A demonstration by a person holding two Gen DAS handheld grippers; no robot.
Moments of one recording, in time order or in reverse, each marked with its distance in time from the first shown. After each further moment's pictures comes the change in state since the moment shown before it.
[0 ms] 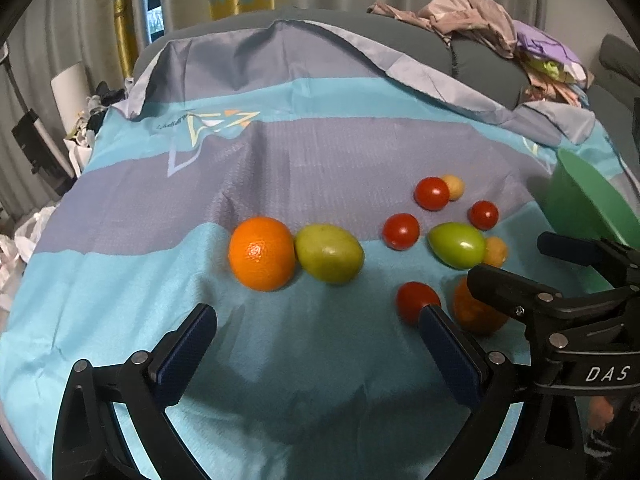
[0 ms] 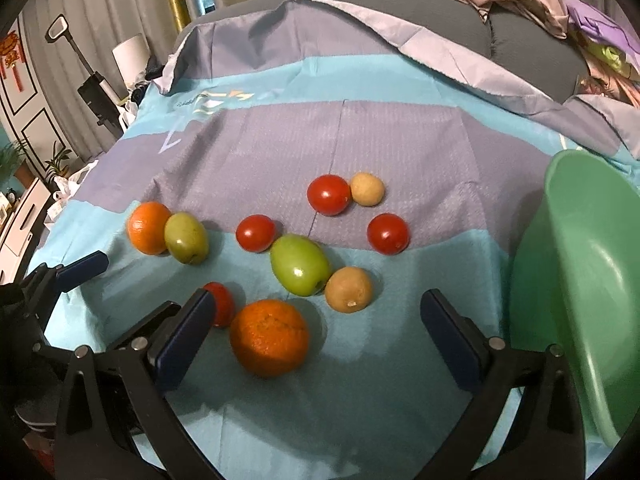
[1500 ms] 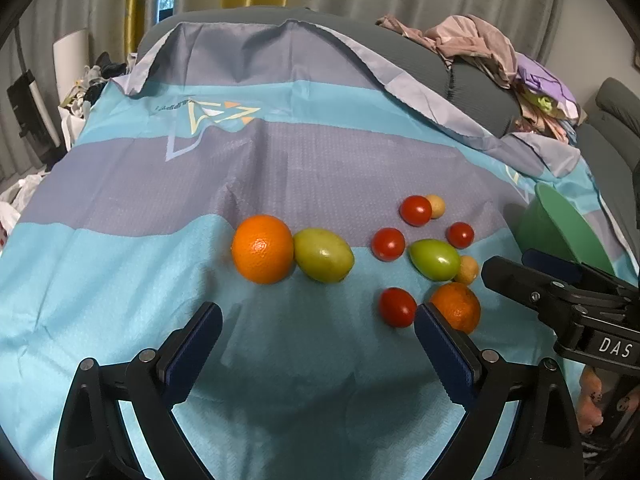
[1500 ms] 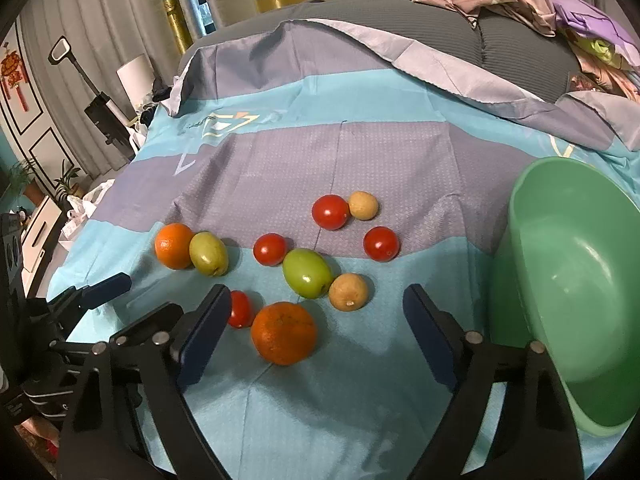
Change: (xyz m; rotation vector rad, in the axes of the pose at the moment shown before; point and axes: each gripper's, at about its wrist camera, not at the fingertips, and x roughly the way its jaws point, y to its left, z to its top) left arm -0.013 0.016 0.006 -0.105 0.012 -0.108; right arm -0.026 -0.006 0.005 0.054 -0.023 0.045
